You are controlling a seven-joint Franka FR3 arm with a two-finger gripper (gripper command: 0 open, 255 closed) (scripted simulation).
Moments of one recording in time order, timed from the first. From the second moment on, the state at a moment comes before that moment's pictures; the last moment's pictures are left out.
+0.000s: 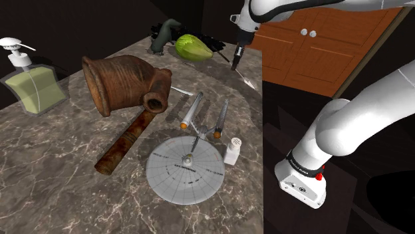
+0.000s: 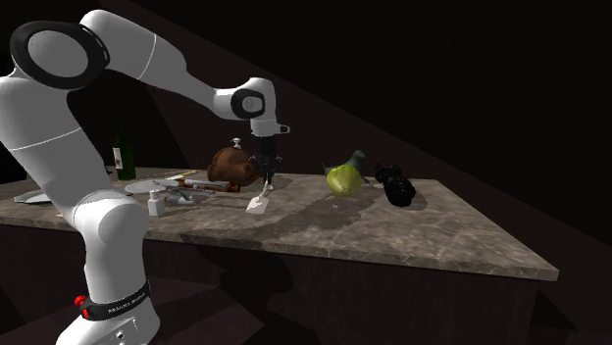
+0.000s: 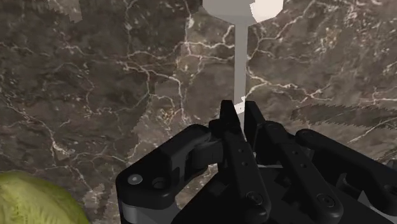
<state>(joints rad) 0.13 -0.35 -0.19 -2.29 -0.03 2.00 -0.55</state>
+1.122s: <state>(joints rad) 0.29 -0.51 0.12 -2.43 0.07 1.99 -0.14</state>
